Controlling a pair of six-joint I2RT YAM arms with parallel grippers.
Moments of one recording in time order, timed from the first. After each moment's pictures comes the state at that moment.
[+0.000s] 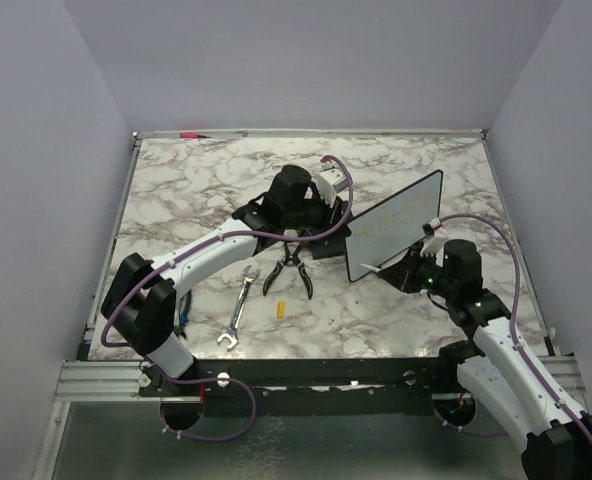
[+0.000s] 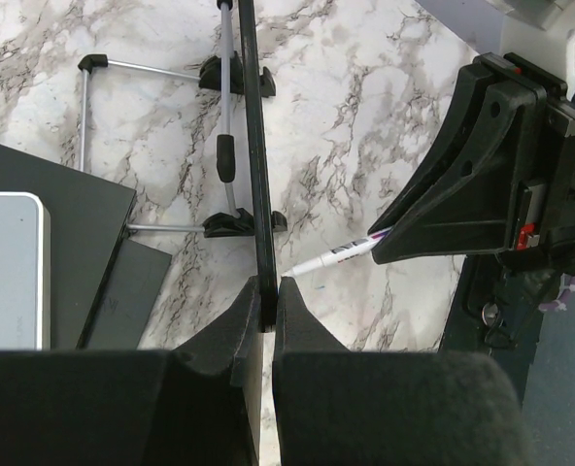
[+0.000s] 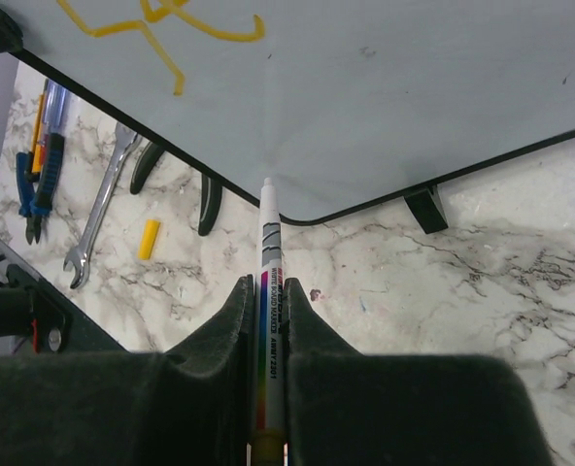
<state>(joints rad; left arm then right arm) -0.74 1.59 1.22 -0.07 0.51 -0.17 0.25 0.68 0.41 -0.25 -0.42 0.45</state>
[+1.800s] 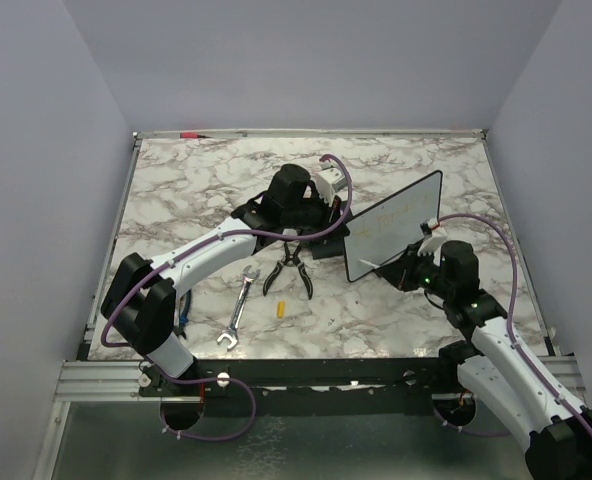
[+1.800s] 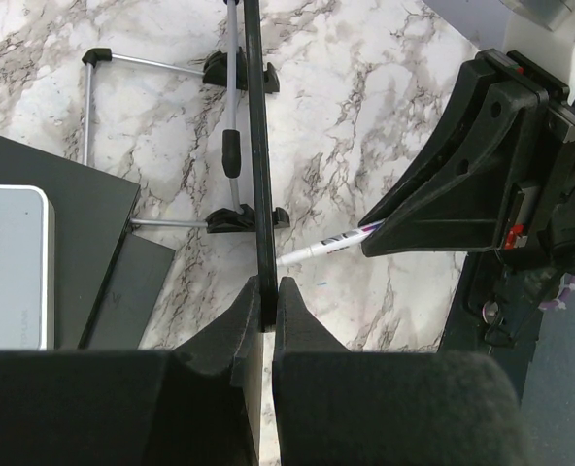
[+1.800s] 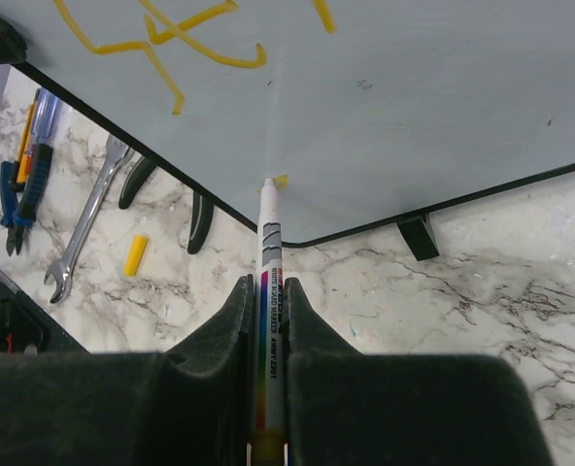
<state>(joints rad) -0.73 1.59 1.22 -0.09 0.51 -0.17 0.29 0.70 0.38 -0.14 -0.36 0.43</state>
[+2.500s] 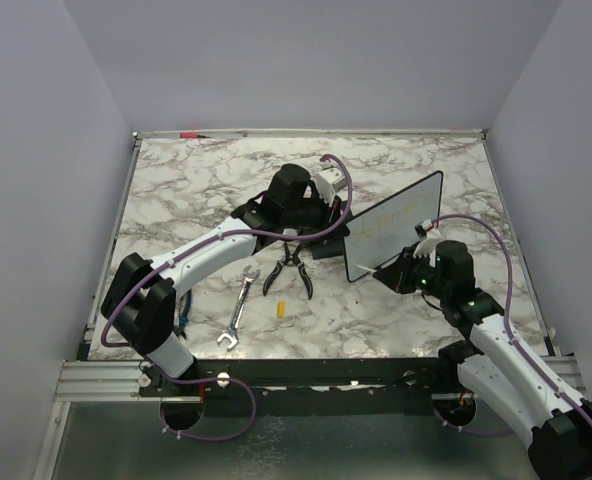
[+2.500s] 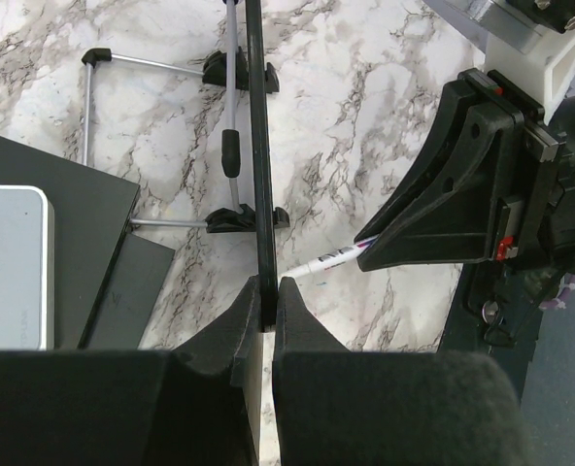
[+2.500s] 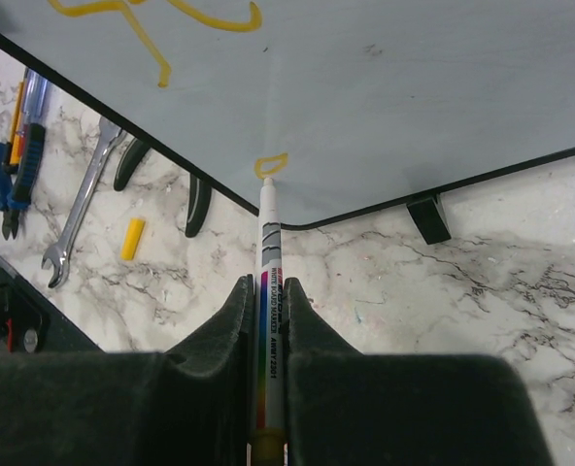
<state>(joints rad) -0.74 1.59 1.22 -0.09 0.51 -0.17 0.31 0.73 0.37 -0.15 -0.38 0.43</state>
